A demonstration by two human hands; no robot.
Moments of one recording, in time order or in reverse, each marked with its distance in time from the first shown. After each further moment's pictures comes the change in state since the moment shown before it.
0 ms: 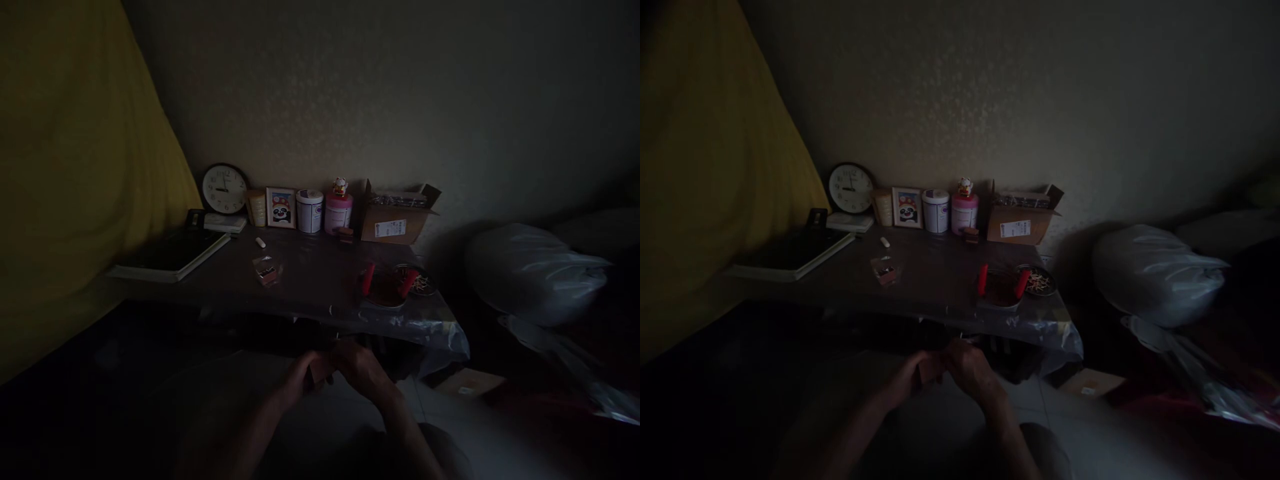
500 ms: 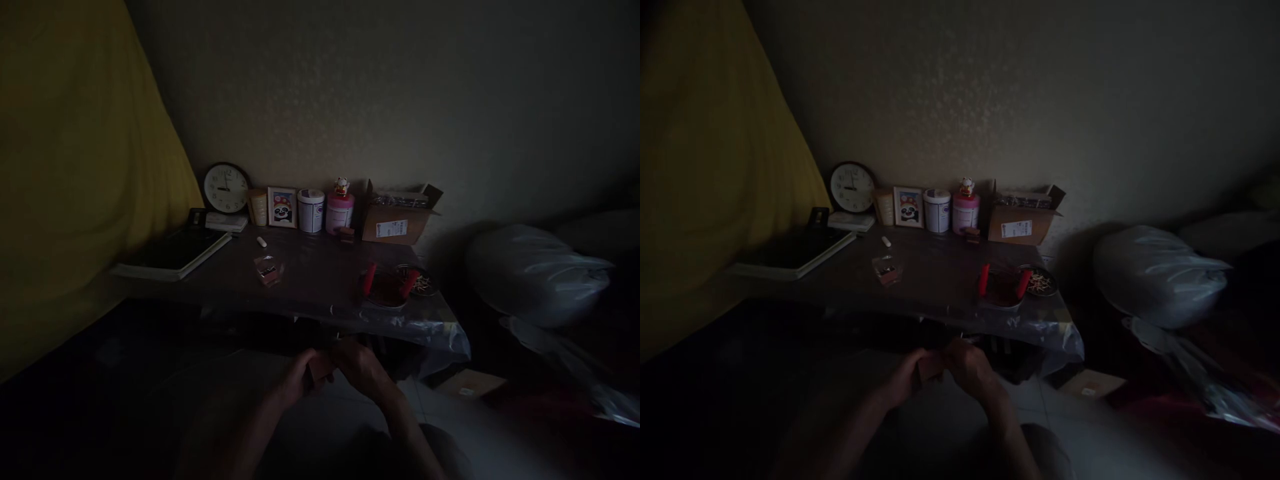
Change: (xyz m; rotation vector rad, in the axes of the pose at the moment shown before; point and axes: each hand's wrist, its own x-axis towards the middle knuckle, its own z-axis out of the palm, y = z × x) left_hand -0.001 0.005 0.000 -0.052 0.001 -0.034; right_hand 0.001 0.002 0.001 0.053 0.006 0.037
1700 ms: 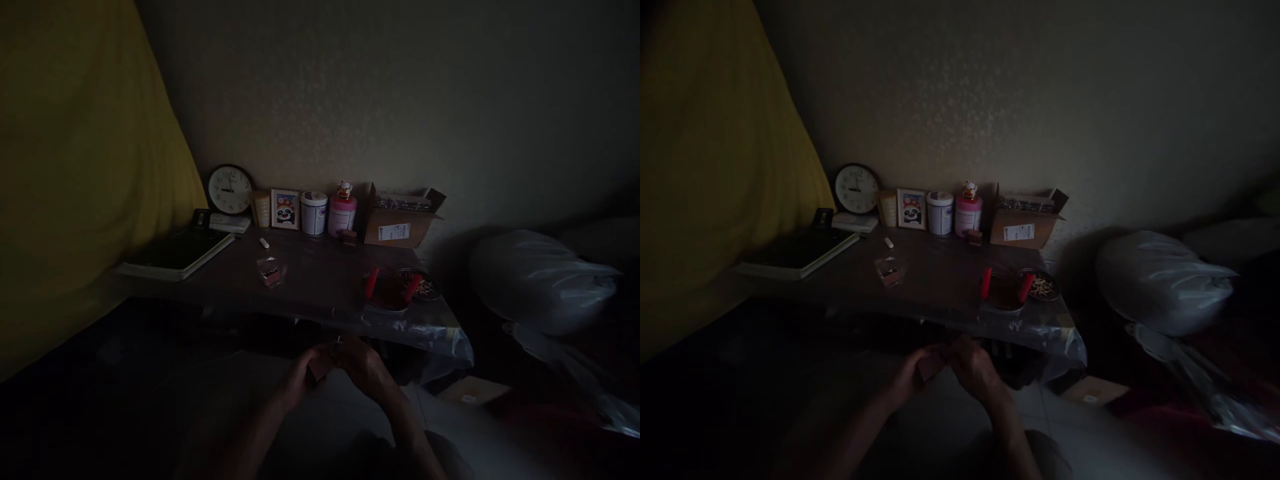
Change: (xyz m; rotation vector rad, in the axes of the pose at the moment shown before) left_hand 0.005 -0.004 0.000 -0.136 0.186 0.061; right_hand -0.001 0.006 -0.002 0.110 0.085 -0.027
